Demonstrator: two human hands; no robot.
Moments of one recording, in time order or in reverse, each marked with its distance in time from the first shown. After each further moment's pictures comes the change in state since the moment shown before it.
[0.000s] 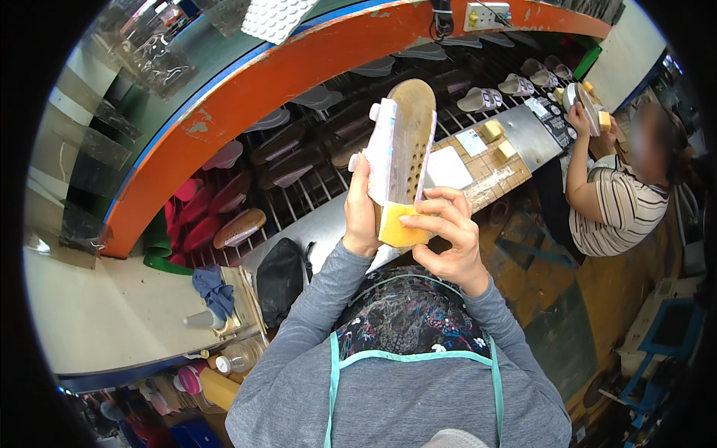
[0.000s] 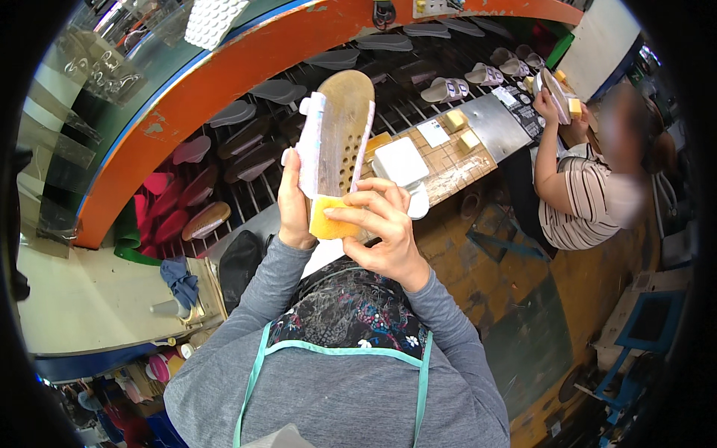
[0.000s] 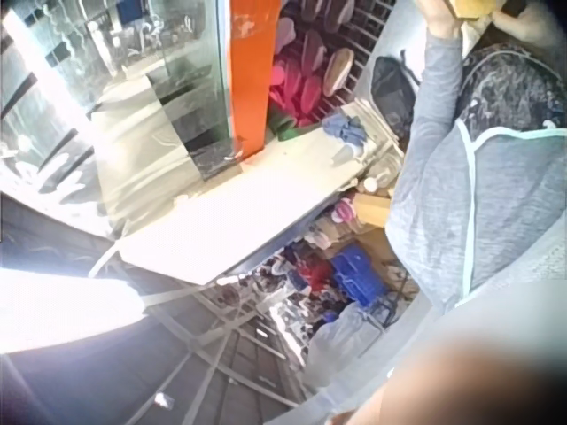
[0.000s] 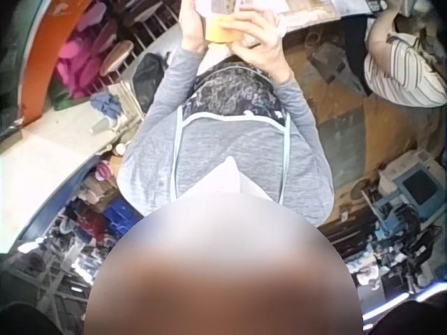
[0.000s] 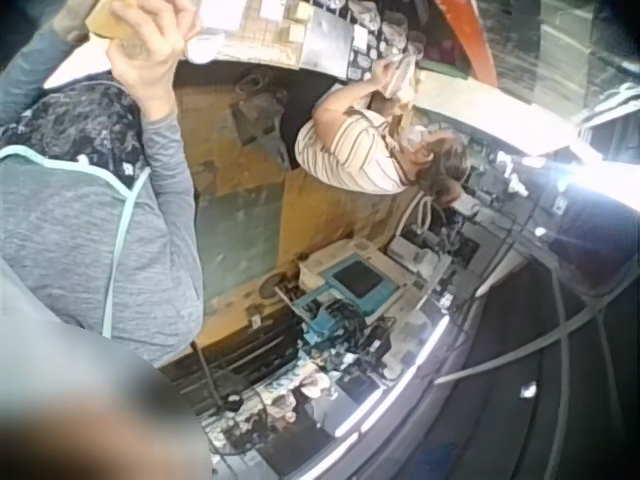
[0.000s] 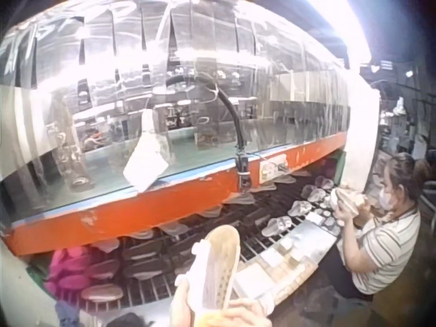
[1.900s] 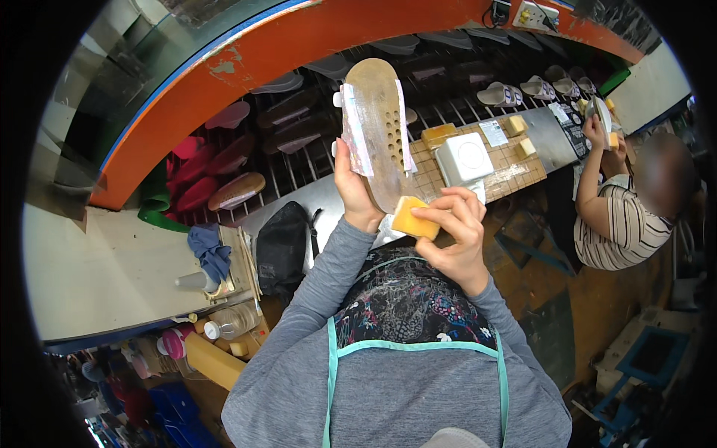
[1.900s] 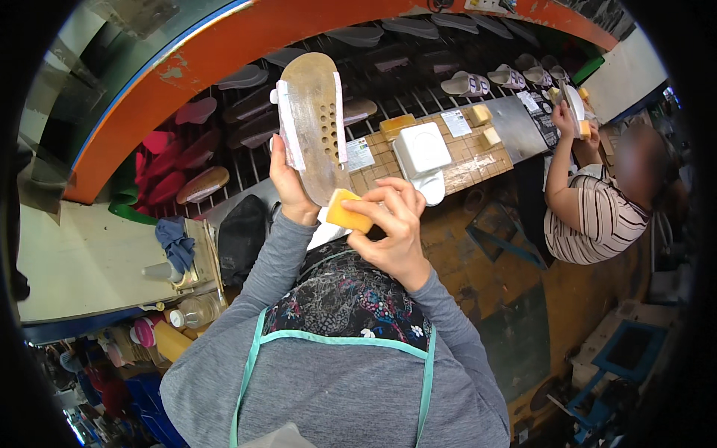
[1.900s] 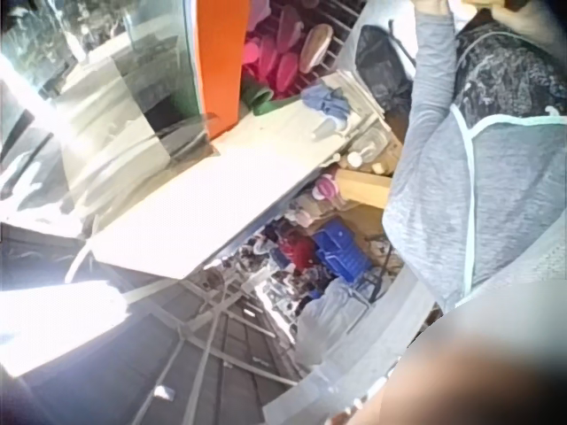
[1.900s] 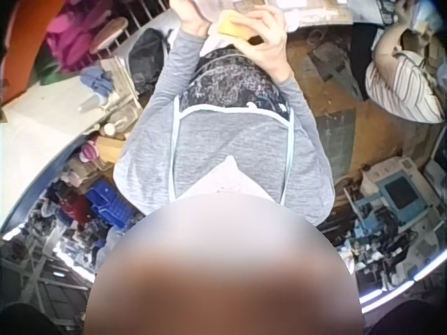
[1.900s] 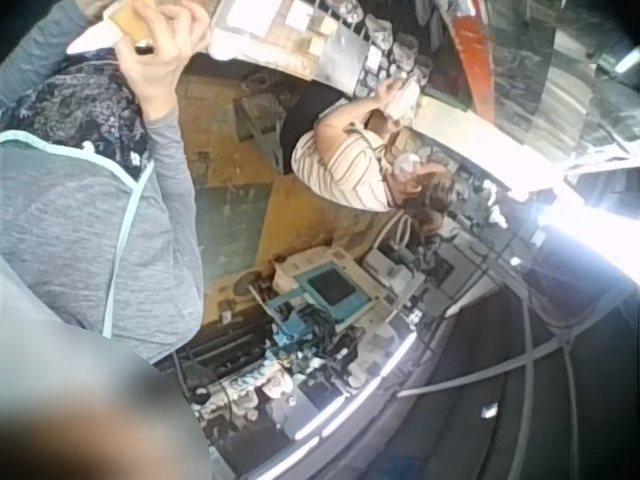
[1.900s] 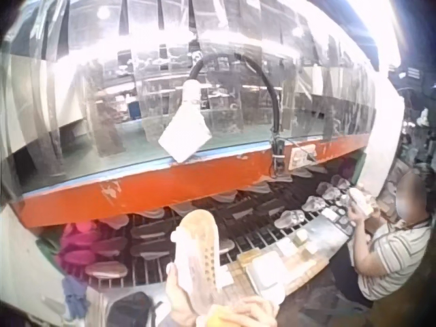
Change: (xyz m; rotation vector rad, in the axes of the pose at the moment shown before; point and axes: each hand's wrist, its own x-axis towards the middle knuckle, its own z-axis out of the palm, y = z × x) left_hand -0.021 0.004 -0.053 -0.322 0.115 0.235; right_hand -0.022 -0.020 0.027 -0.127 -0.070 0.040
